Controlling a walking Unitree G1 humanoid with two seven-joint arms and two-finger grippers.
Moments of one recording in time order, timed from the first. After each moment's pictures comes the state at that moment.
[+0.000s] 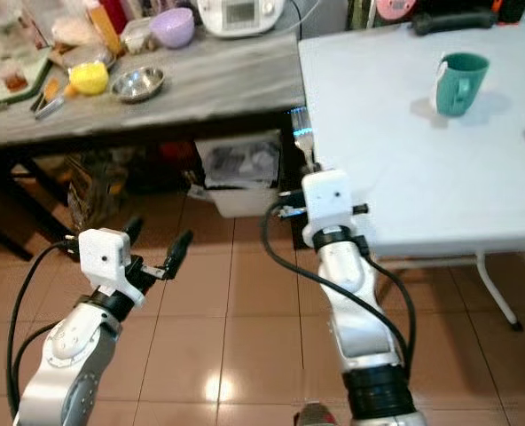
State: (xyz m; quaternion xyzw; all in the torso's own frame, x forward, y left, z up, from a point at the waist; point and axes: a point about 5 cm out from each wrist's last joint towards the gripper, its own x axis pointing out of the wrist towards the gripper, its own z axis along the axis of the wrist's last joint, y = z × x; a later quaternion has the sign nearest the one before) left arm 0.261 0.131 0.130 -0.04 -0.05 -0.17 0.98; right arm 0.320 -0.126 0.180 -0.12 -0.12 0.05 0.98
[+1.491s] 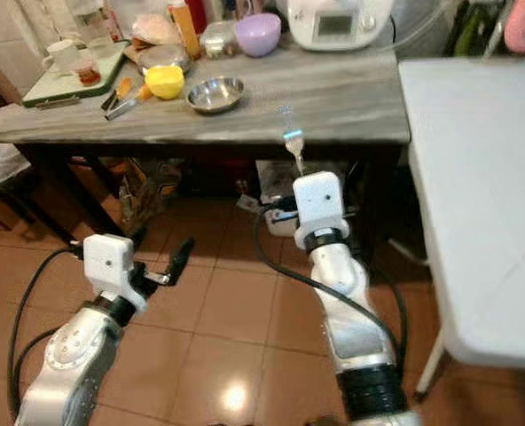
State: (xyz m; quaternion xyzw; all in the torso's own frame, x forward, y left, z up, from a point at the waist) left arm 0.259 0.129 0.123 -0.04 -0.03 -0.17 0.98; right arm 0.319 -0.122 0.174 -0.11 -0.12 0.06 0.98
